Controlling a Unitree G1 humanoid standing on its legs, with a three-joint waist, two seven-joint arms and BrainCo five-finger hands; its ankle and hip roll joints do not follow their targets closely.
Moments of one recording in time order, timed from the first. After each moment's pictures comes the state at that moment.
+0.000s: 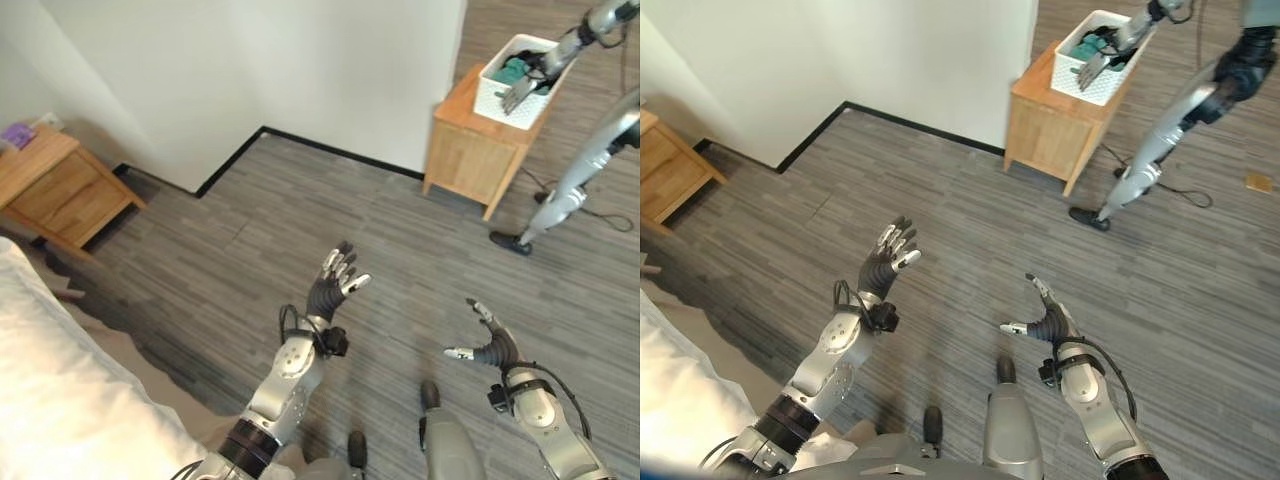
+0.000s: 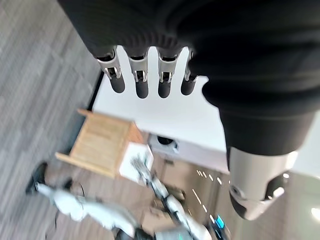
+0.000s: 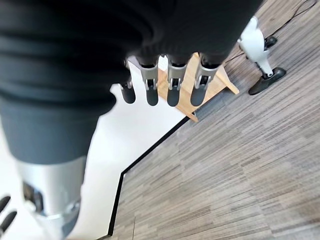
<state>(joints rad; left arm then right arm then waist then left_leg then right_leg) -0.14 0.25 -0.43 0.17 -0.54 -0.19 0.16 0.14 -0.45 0.20 0.10 -0.19 -0.07 -0.16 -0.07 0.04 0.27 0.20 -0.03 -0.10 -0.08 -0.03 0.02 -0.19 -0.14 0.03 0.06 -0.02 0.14</state>
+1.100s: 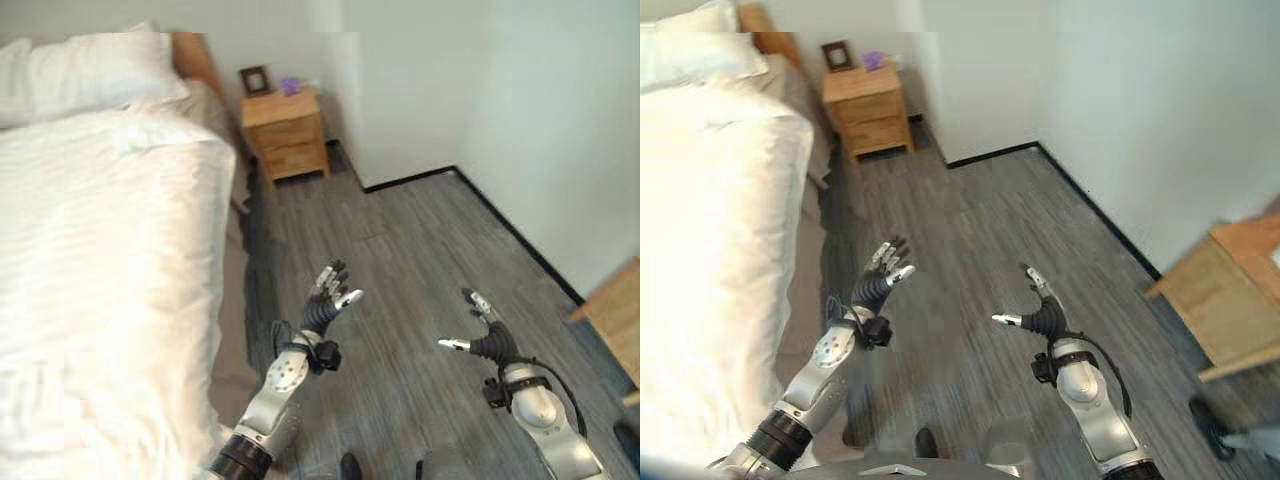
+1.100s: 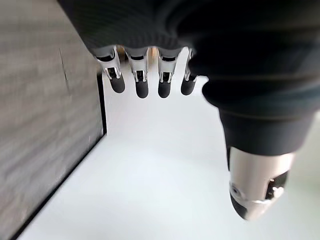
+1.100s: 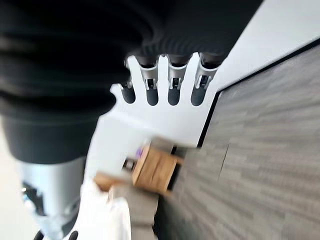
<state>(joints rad) -0.12 0.25 -0.43 0.14 -0.53 -0.16 0.15 0.16 -0.45 0.19 -0.04 -0.09 -0.07 -0.15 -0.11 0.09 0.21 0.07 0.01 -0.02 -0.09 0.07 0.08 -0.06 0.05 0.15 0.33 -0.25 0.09</state>
